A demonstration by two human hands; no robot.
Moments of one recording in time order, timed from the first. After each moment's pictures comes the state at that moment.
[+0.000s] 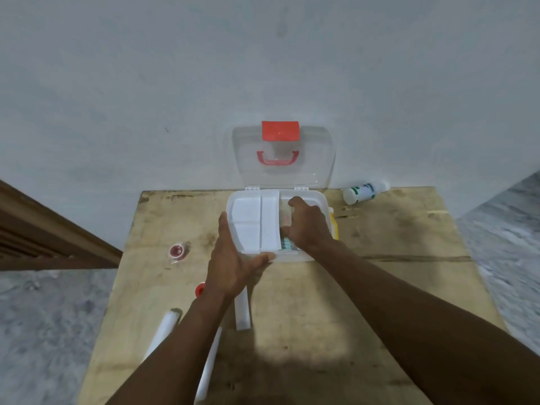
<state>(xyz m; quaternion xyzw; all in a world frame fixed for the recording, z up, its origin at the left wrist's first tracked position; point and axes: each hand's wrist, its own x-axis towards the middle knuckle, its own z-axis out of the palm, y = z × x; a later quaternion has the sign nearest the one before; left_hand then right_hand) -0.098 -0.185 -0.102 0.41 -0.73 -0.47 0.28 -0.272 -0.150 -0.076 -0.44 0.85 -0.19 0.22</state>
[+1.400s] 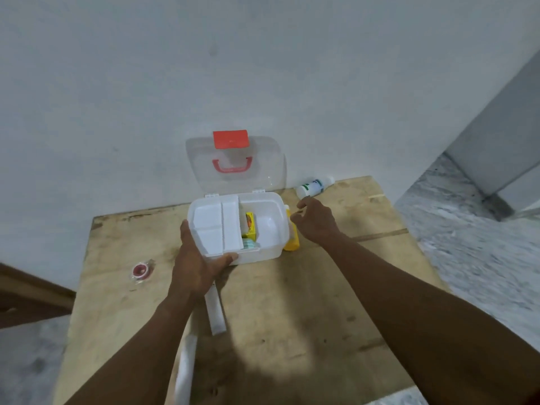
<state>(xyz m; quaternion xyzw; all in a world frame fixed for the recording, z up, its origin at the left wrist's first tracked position) -0.093 -0.190 -0.101 0.40 -0.74 -0.48 0.25 -0.322 -0.081 -0.055 -0.25 0.90 -0.25 0.24</state>
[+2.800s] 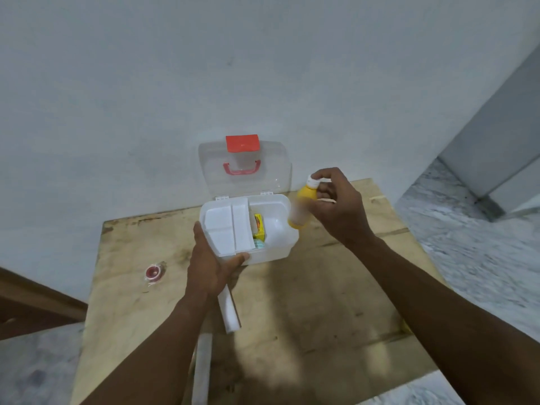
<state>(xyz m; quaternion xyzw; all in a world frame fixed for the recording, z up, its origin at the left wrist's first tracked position) -0.089 -0.190 -0.100 0.38 -0.74 -0.50 0.26 -0.303 -0.057 -0.009 -0.36 0.78 -0.51 0.07</state>
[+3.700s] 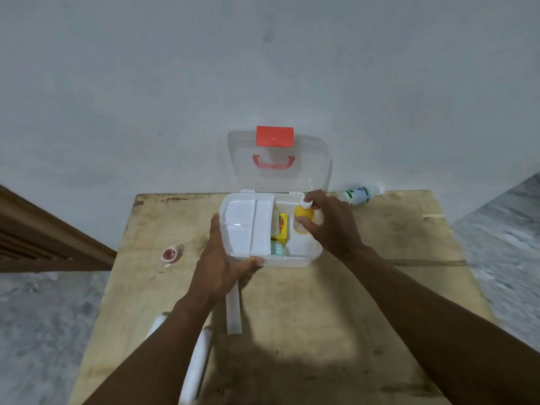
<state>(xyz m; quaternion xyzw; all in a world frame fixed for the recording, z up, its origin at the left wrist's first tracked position) -0.094 -0.185 -0.085 0.37 -0.74 -0.50 0.27 -0.328 -0.113 -0.083 -0.54 0.79 -0.30 0.03</state>
